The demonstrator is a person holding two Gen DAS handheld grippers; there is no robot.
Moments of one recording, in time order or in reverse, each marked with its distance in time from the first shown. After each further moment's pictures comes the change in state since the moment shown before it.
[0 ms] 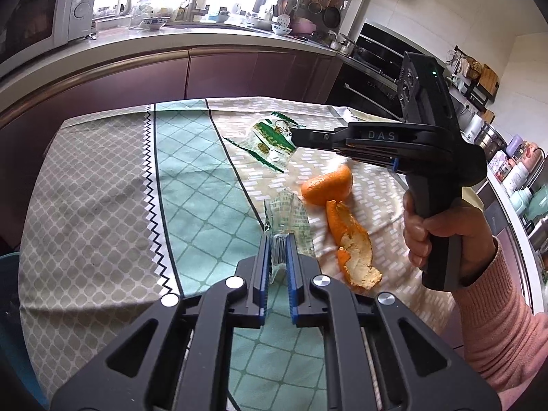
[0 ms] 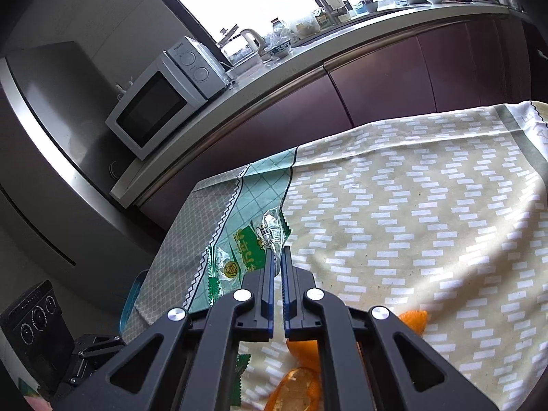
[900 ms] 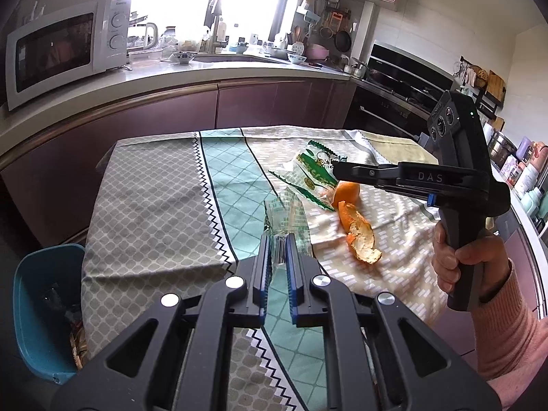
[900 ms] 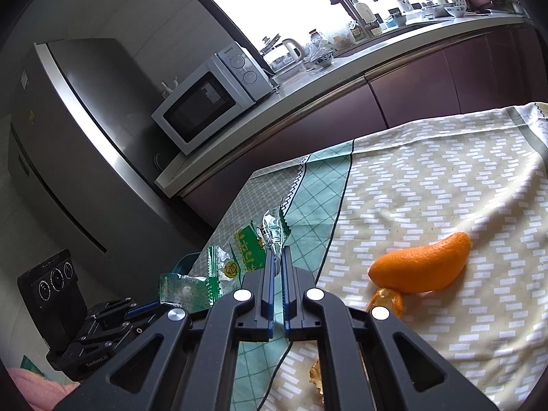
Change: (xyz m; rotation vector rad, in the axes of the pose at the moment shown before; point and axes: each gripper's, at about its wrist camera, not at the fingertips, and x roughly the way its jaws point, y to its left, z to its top) left arm -0.085 0.005 -0.025 0.022 -0.118 0.102; right arm -0.043 0.052 -0.047 -0.049 -0.044 0.120
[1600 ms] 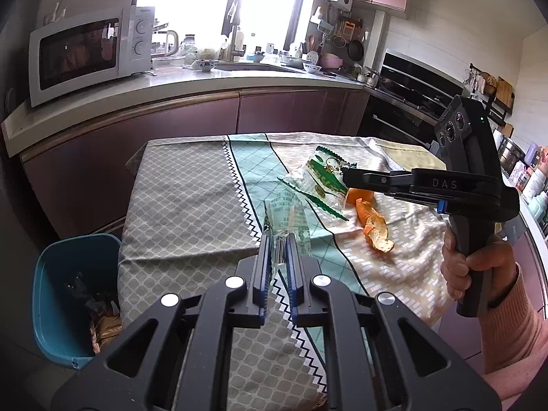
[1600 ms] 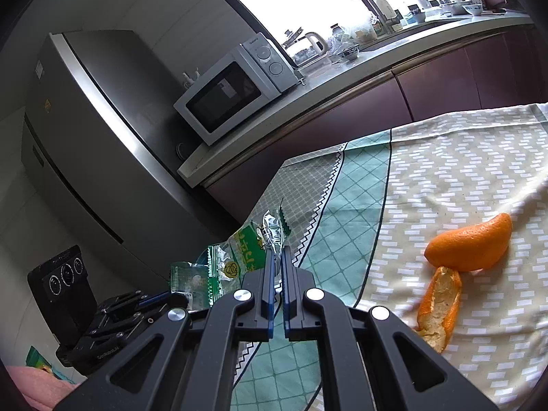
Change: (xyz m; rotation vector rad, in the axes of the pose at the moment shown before) left arm -0.038 0.023 -0.016 -0.020 -0.037 0.057; right arm 0.012 0.038 -0.016 -0.022 0.016 0.066
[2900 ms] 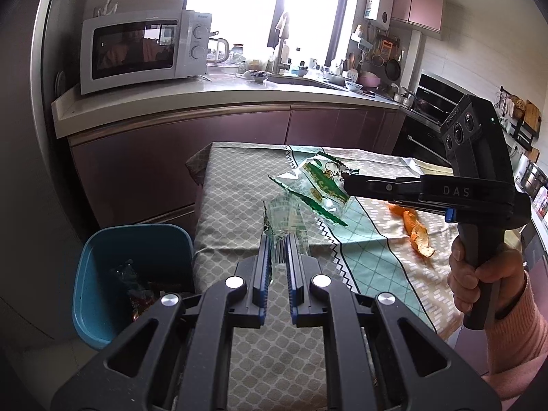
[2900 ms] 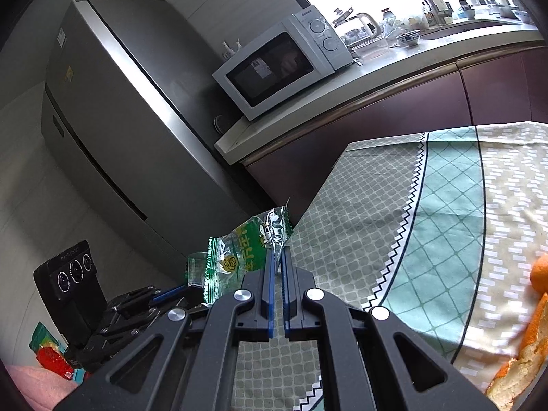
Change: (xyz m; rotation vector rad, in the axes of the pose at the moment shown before) left arm -0.044 0.062 -0.014 -0.089 -0.060 0.141; right arm 0.069 0.068 0.002 -0.085 0.082 0.118
